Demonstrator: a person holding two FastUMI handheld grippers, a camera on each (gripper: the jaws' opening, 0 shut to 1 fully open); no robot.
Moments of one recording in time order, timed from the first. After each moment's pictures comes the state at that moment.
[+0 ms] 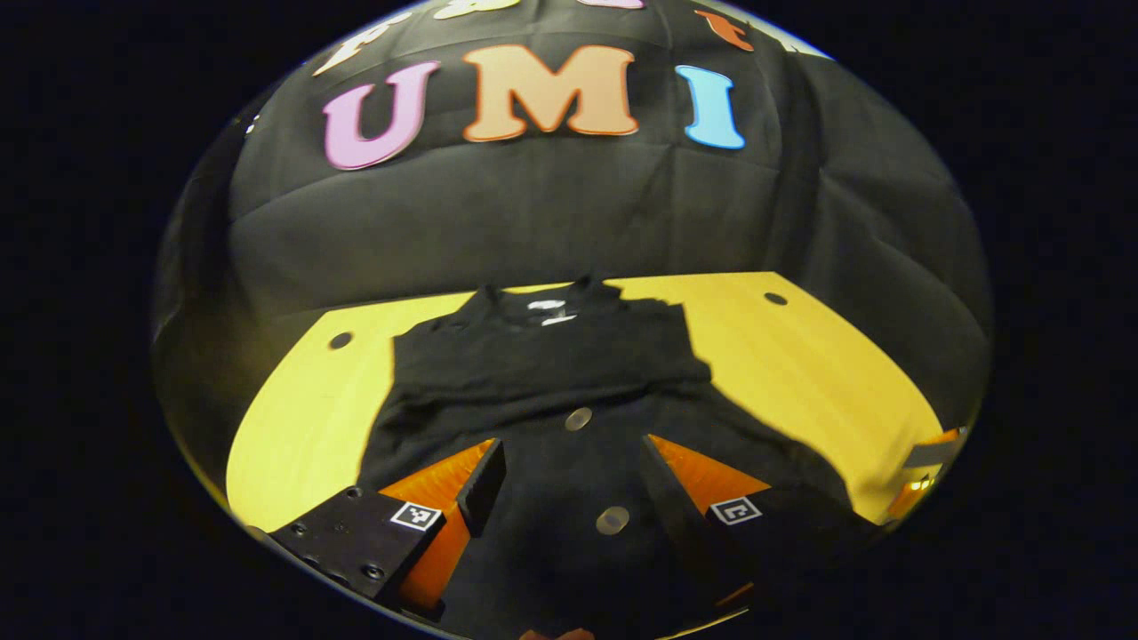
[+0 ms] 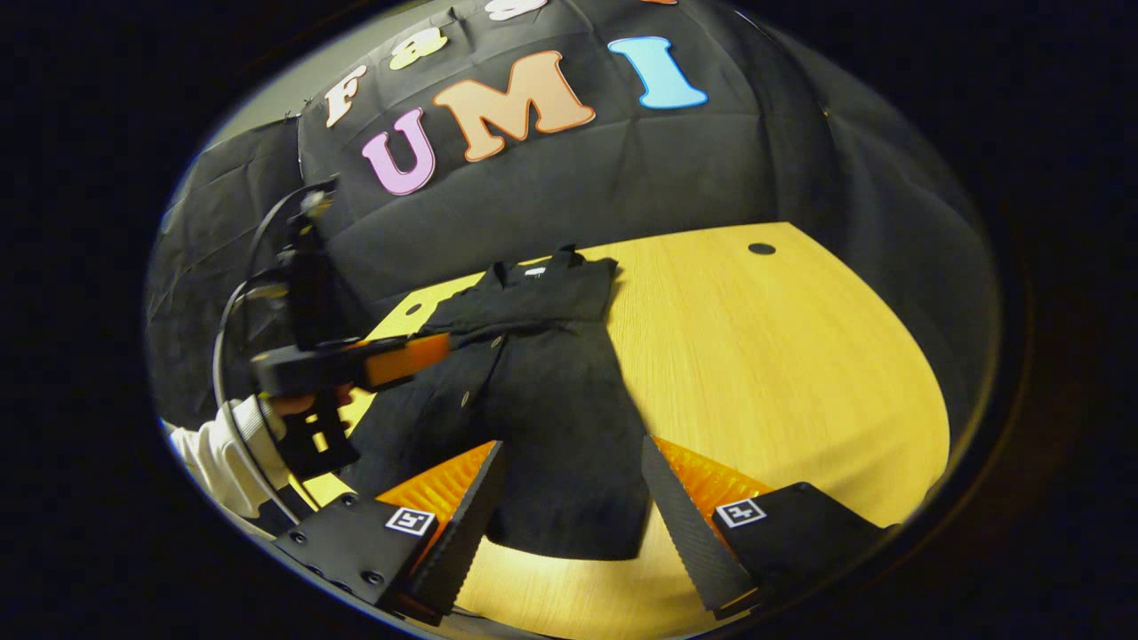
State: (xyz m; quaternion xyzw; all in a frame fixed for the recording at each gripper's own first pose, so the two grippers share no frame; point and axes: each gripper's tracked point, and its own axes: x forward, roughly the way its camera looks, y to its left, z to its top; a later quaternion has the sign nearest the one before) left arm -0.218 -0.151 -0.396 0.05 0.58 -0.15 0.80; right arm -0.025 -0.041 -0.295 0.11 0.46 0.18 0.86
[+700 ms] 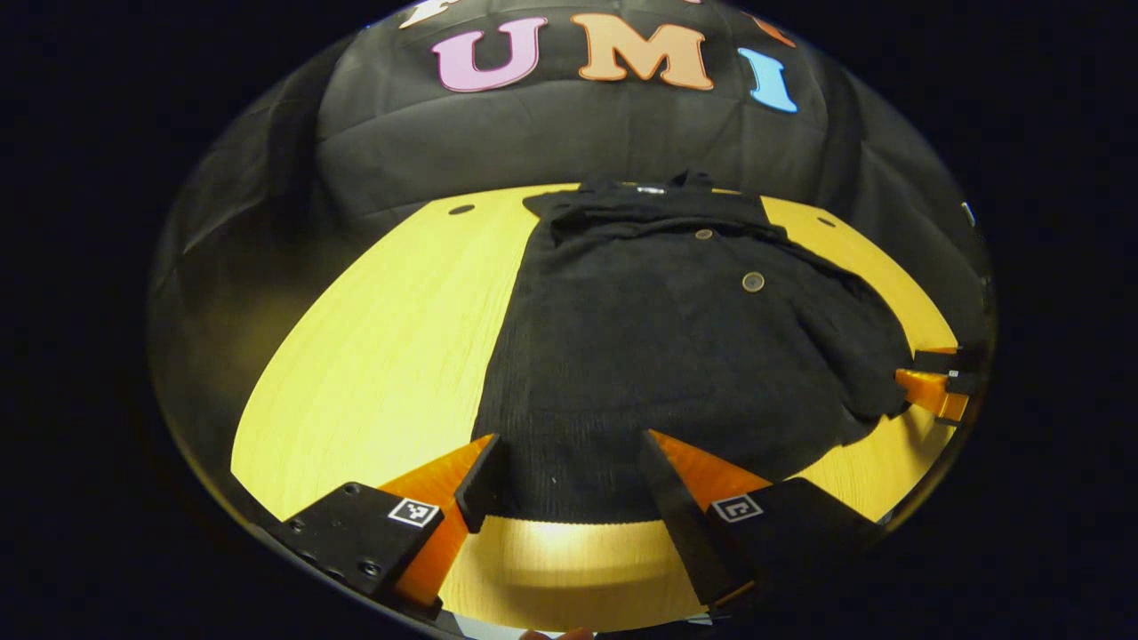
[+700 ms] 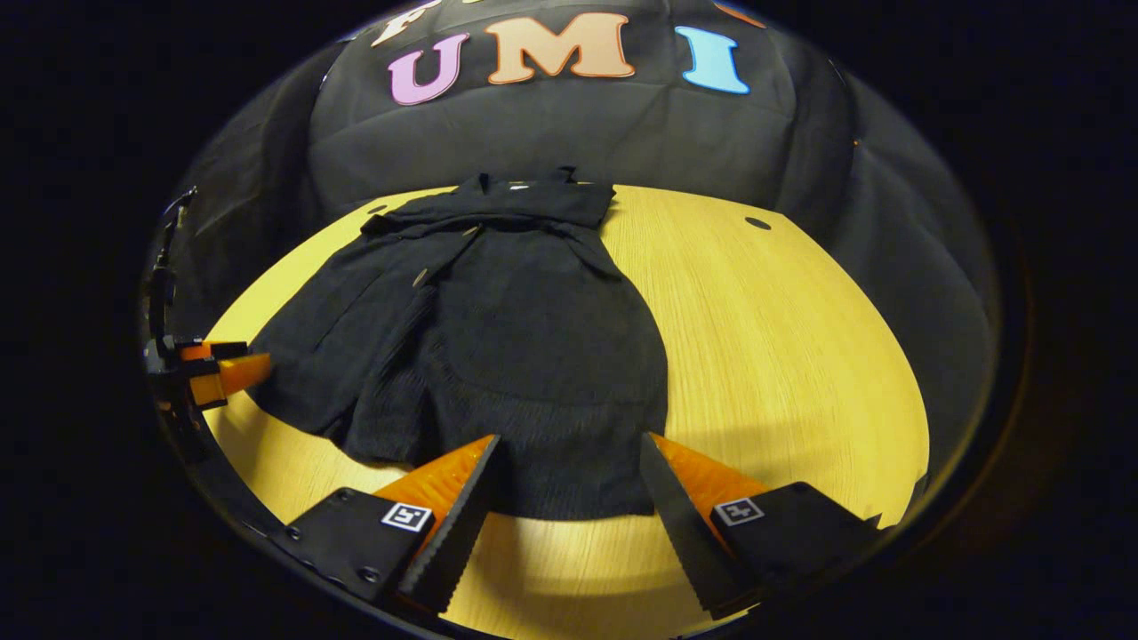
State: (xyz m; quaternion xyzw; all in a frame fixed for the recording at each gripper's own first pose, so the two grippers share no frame) left arm -0.362 -0.005 -0.371 0.07 0.64 -0.08 0.76; right arm -0.073 -0.033 -0.371 -0.04 0.51 0.13 0.85
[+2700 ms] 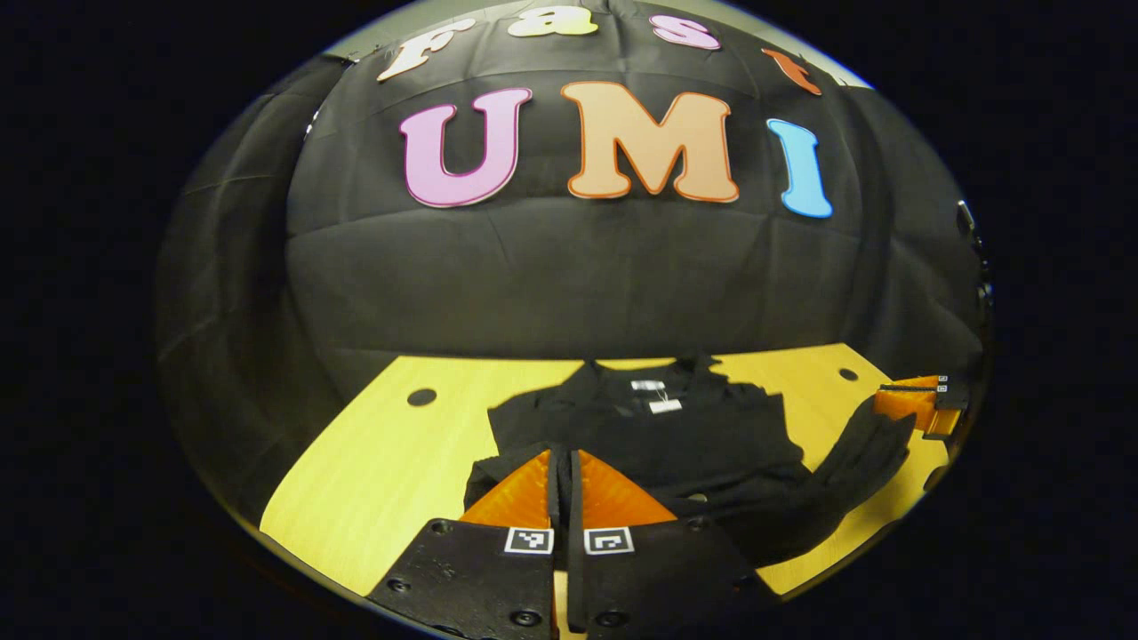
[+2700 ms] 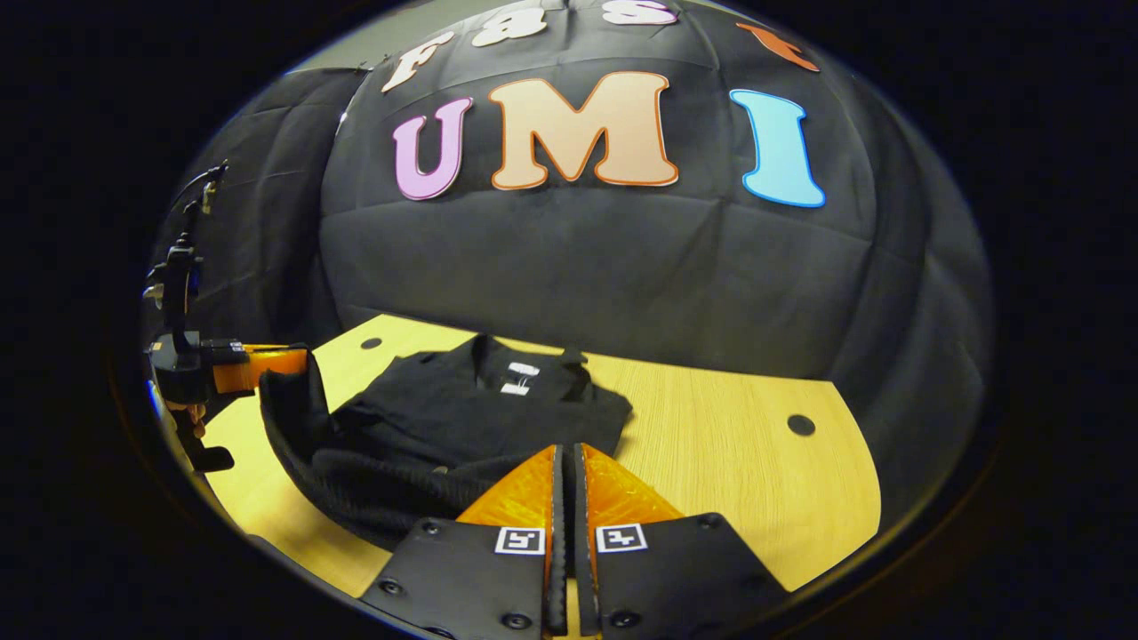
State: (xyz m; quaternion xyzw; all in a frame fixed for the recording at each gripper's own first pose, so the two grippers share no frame) left arm -0.052 -0.095 -0.418 0.05 0.49 -0.07 0.87; right arm 0.237 0.020 -0.262 -0.01 0.35 0.20 0.92
